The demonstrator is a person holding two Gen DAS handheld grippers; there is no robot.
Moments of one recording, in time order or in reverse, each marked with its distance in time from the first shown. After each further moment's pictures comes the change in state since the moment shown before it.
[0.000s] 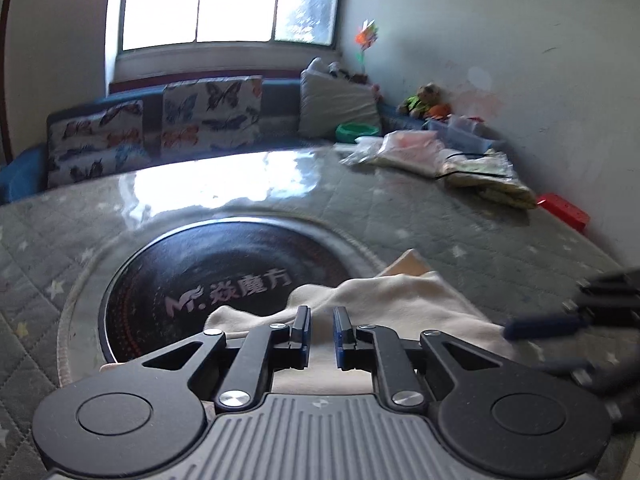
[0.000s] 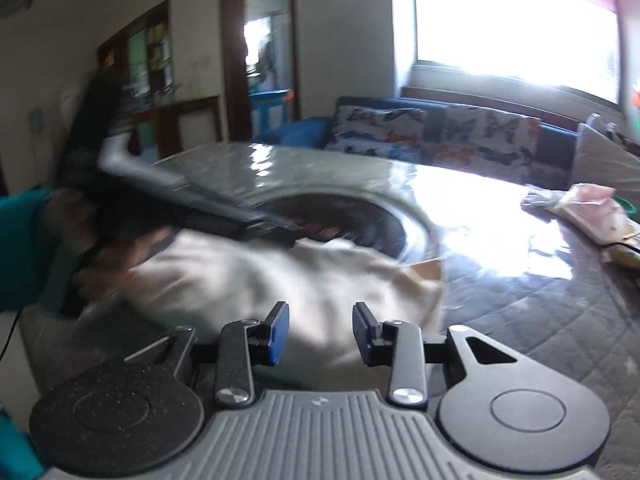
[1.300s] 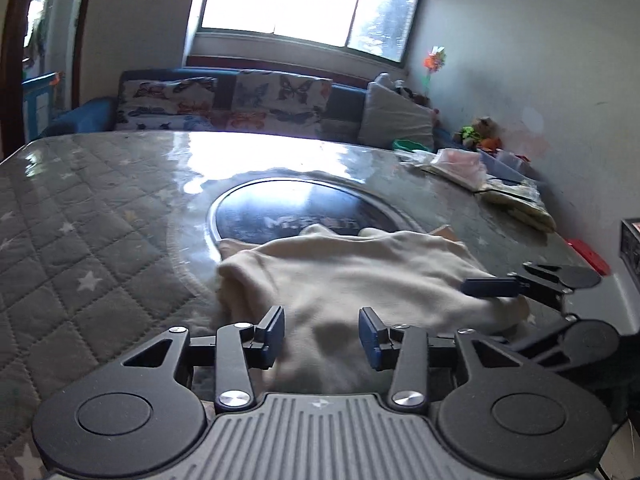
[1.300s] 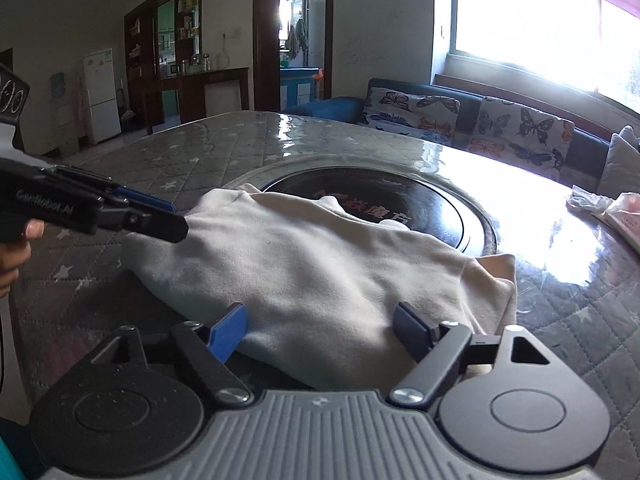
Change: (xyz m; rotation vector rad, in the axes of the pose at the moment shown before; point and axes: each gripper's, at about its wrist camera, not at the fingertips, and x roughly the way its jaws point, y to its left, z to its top) left arm -0.088 0.038 -0.064 -0.253 -0.006 0.150; right arm 0.043 0.041 -0.013 -0.126 0.069 0.066
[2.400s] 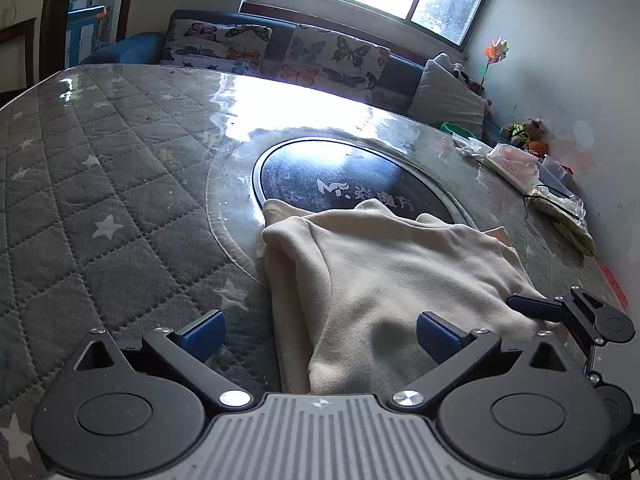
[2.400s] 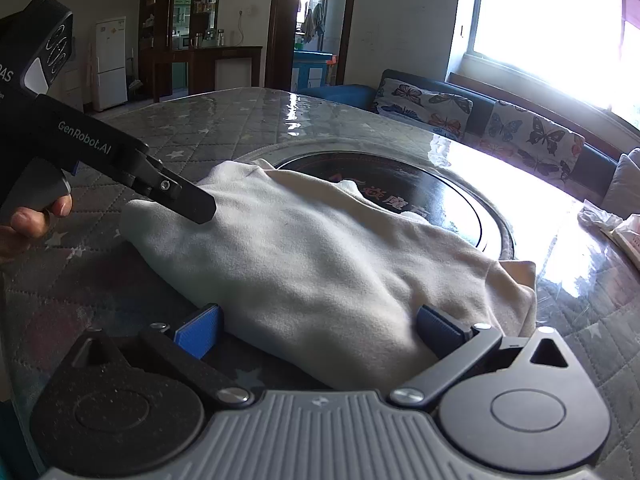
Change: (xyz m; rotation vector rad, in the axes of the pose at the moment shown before) left arm 0.026 0.022 0.009 -0.162 0.124 0.052; right arm 0.009 0.013 -0.001 -0.087 0.048 -0.018
